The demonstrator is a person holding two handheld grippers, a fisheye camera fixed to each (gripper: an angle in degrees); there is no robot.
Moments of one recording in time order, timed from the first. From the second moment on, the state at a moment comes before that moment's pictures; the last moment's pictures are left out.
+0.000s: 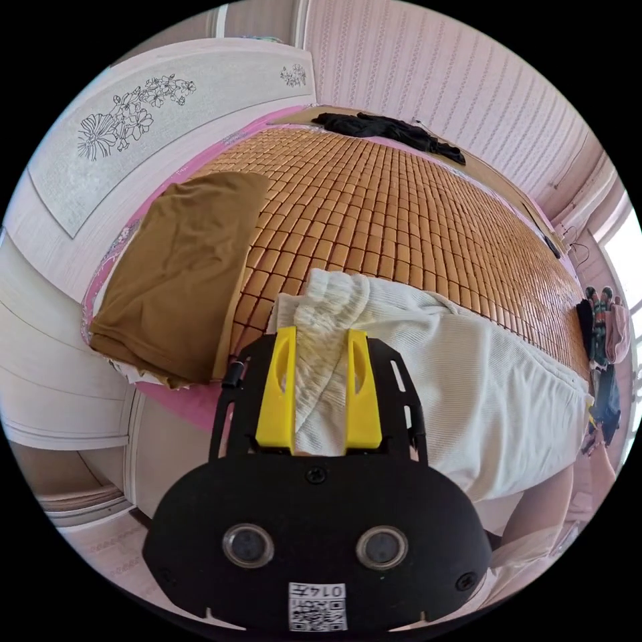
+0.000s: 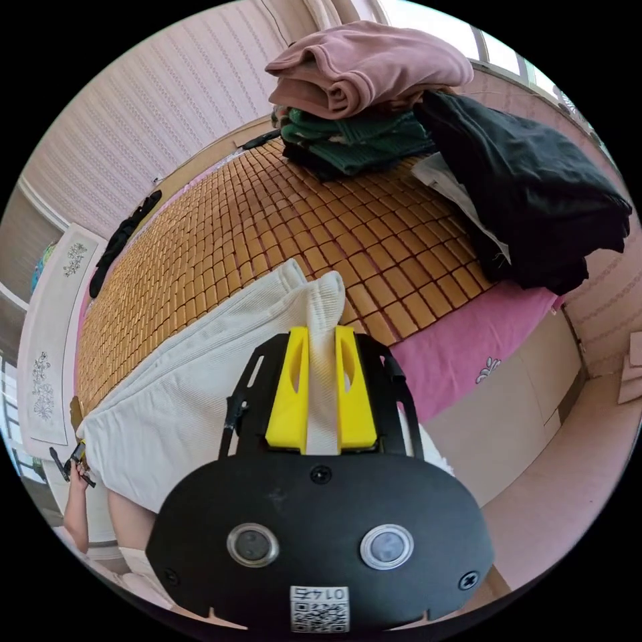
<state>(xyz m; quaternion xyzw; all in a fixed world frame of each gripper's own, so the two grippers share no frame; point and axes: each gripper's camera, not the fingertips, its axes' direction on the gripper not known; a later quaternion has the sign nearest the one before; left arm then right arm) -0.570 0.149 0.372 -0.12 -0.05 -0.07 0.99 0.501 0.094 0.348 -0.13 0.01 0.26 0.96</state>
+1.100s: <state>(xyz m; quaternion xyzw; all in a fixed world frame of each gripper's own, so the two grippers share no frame) -0.611 0.130 0.354 -0.13 -0.11 -0.11 0.98 0.582 0.105 0.296 -0.15 -0.04 0.29 0.94</state>
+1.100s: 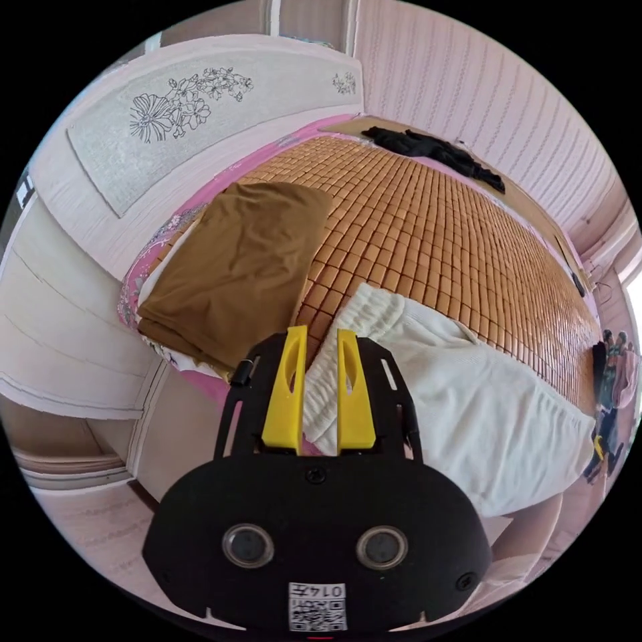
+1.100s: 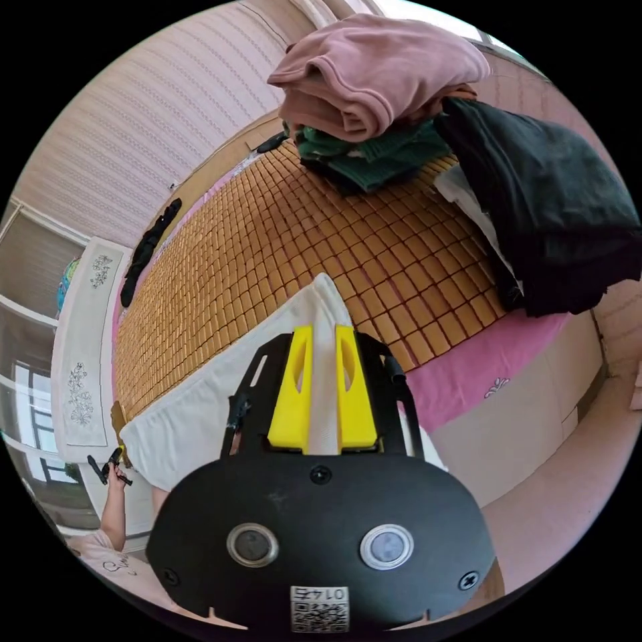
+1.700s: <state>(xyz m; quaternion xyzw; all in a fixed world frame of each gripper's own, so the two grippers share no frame) -0.338 0.163 0.351 -0.06 0.21 0.13 0.97 0.578 0.261 0.235 0.00 -0.24 0.45 0.86</state>
